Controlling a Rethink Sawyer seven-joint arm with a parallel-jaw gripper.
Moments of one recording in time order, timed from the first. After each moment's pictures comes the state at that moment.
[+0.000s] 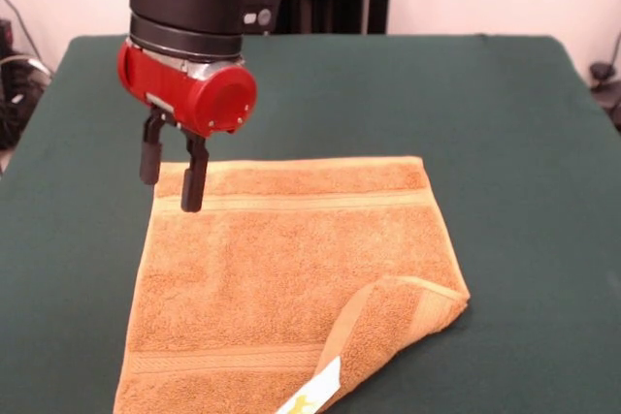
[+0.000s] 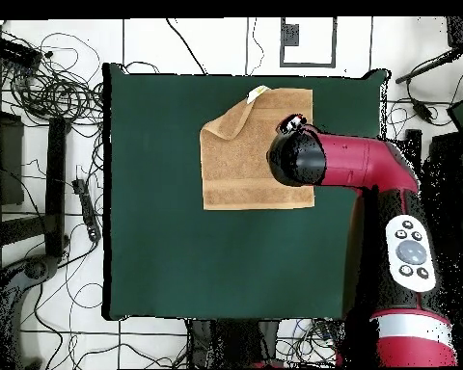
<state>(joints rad) -0.36 -0.54 0.10 1.28 -0.38 0.50 2.52</state>
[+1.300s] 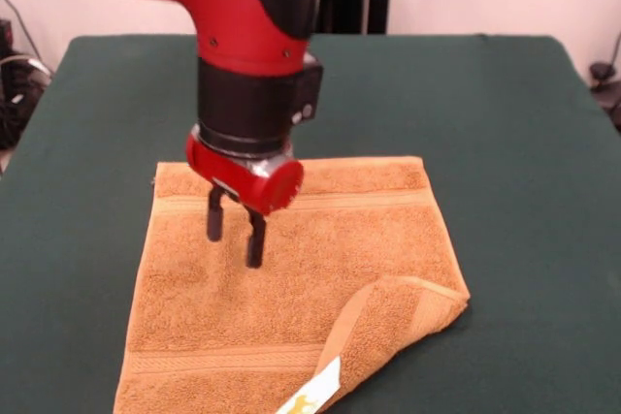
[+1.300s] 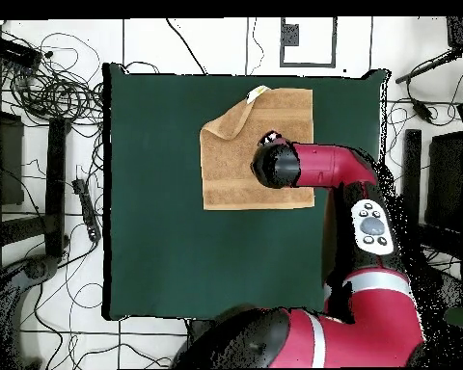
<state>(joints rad) -0.33 -0.36 0.11 1.24 -0.39 0.47 2.52</state>
